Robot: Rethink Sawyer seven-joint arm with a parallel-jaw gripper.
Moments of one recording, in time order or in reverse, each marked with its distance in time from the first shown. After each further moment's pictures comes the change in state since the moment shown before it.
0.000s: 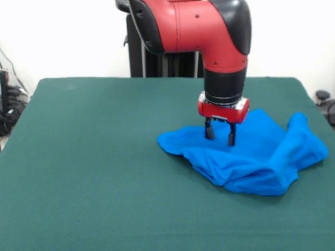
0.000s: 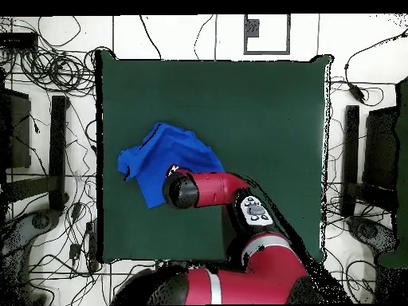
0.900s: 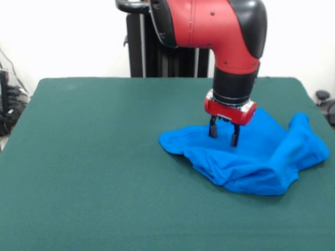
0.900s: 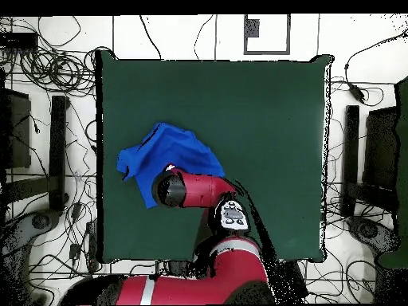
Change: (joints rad) arm 0.152 0.024 -0.147 -0.014 0.213 -0.005 -0.001
